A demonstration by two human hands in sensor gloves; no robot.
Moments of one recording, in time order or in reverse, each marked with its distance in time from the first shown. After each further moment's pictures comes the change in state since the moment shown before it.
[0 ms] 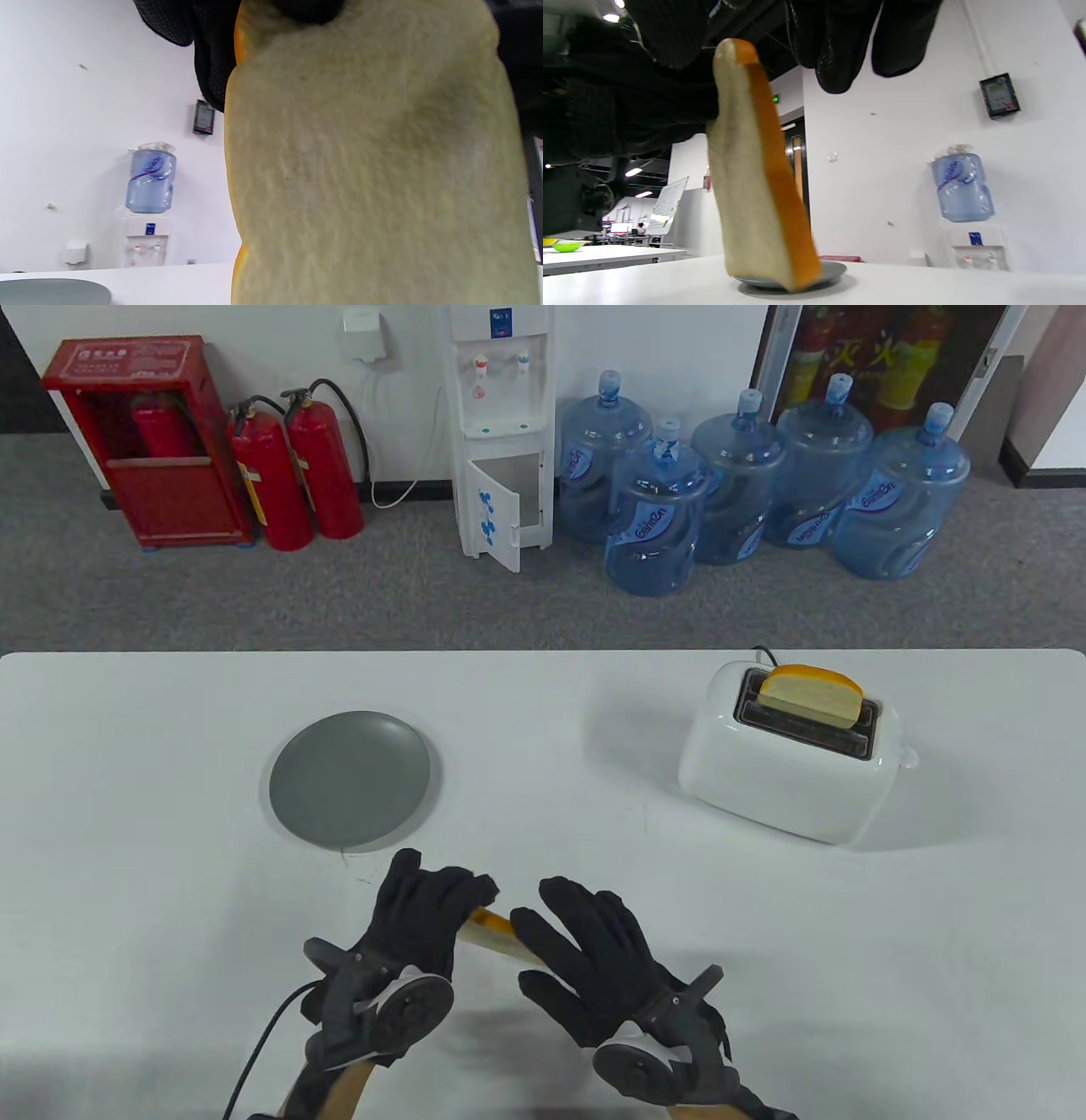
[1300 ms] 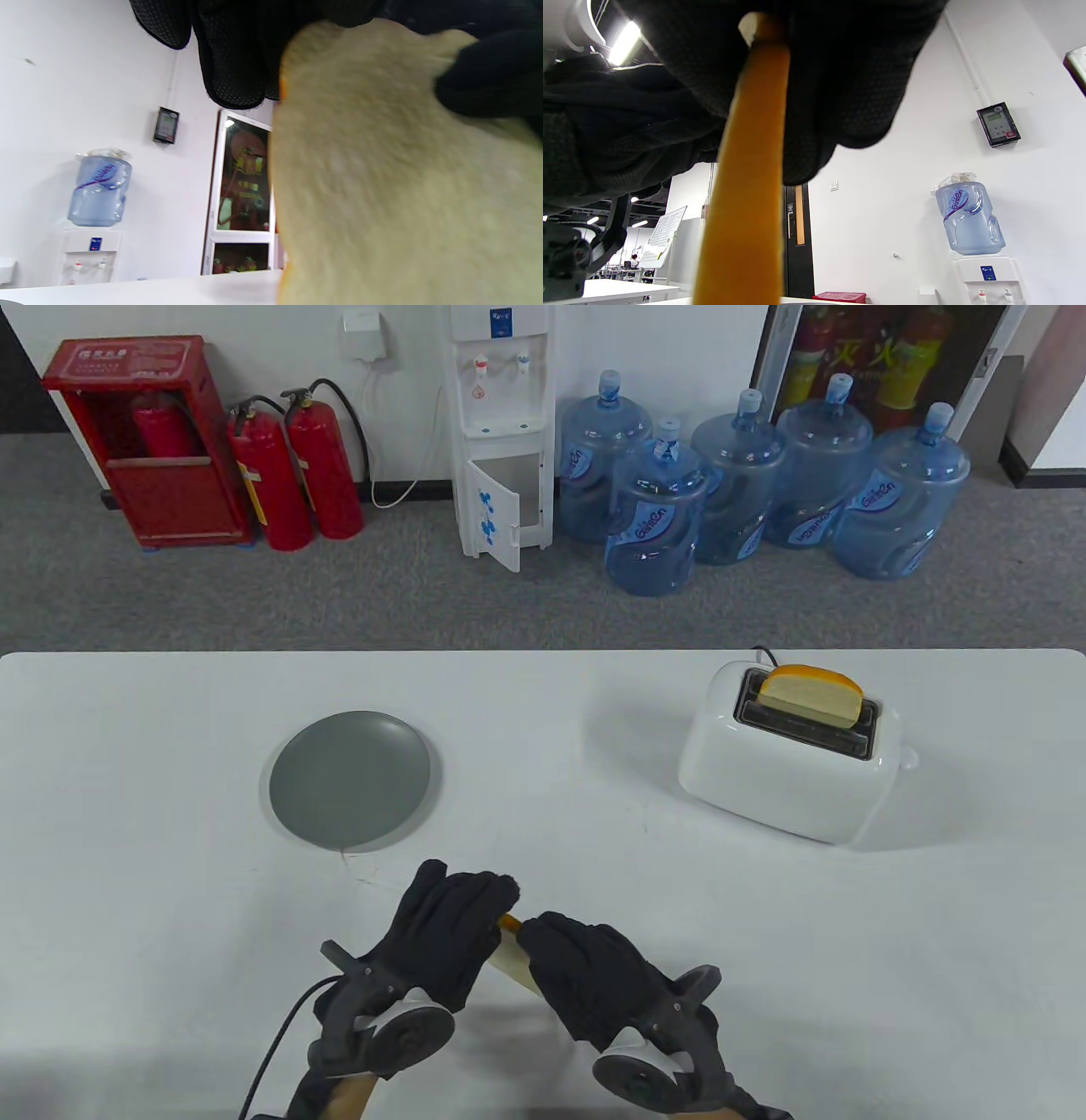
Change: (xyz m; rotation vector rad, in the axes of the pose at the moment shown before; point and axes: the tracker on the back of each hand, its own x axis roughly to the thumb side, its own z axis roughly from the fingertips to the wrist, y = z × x) left_hand -0.002 -0.002 0.007 0.079 -0.091 0.077; right_hand 0.002 -0.005 -0.003 -0.109 0.012 0.003
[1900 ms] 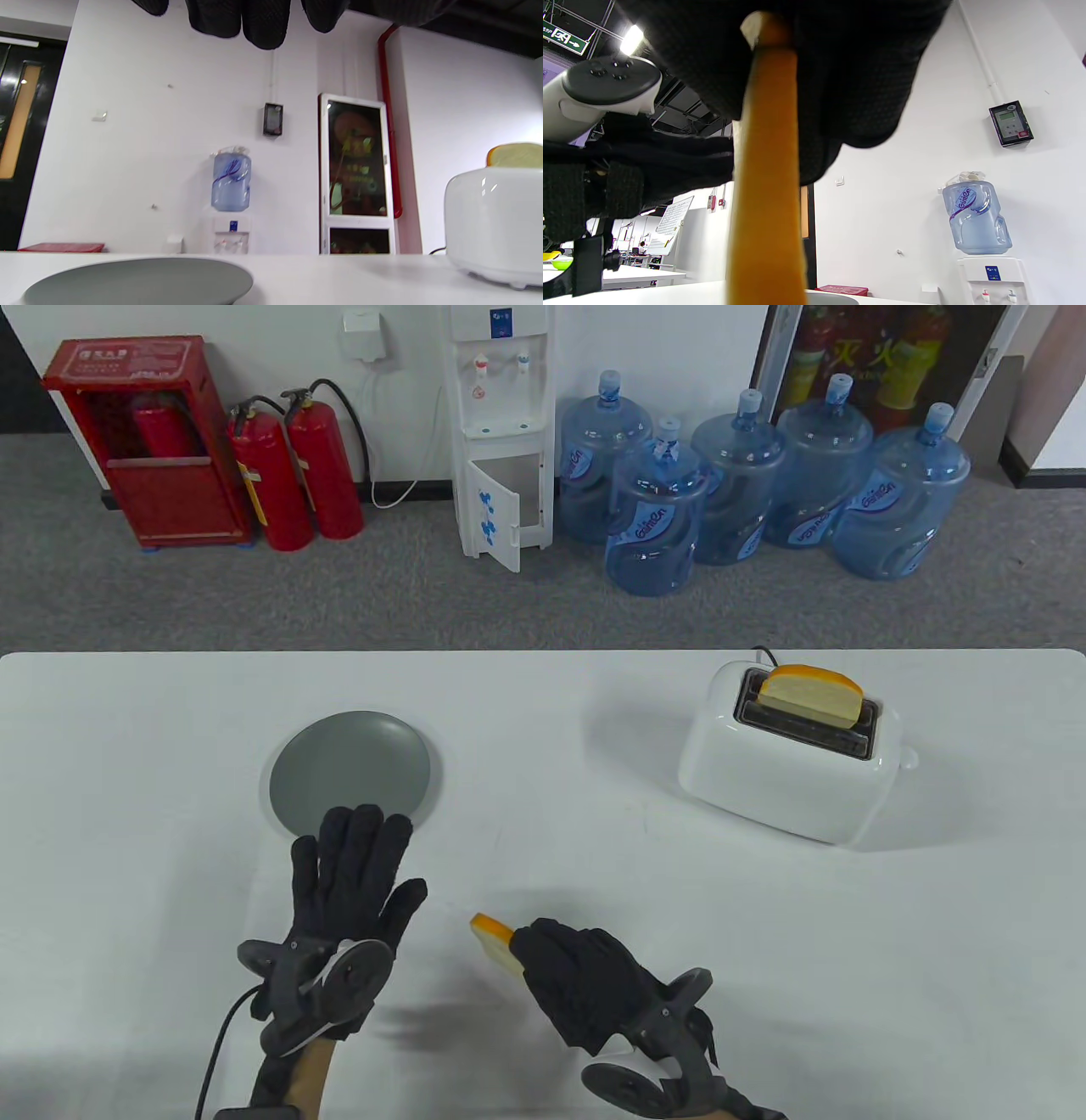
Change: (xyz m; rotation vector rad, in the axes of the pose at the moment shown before) left_hand -0.068 -0.005 0.018 -0.090 0.364 -0.218; right_hand 0.006 0.004 0.001 0.020 -0.026 0.007
